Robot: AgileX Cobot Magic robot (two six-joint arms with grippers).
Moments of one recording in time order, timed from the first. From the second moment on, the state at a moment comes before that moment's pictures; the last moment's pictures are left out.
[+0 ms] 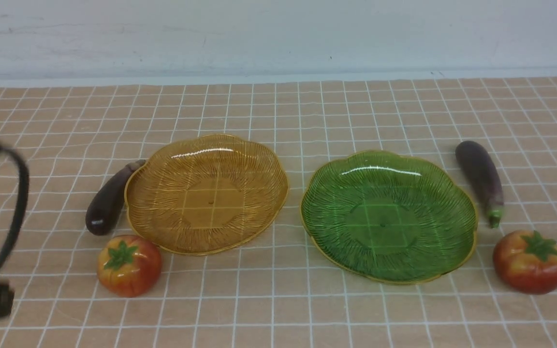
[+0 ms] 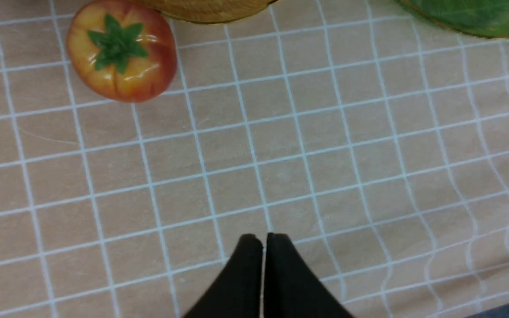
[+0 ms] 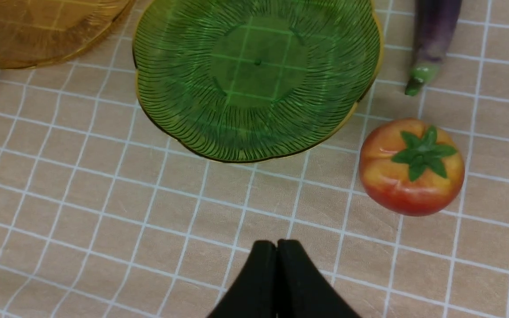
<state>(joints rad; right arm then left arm) 0.07 0.93 -1.06 0.28 1.26 -0.15 -0.37 0.94 -1.06 -0.13 1.25 -0.23</state>
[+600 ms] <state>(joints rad) 0.07 0.93 -1.06 0.24 1.26 -0.16 -0.27 1.46 -1.10 0.01 1.05 -0.19</state>
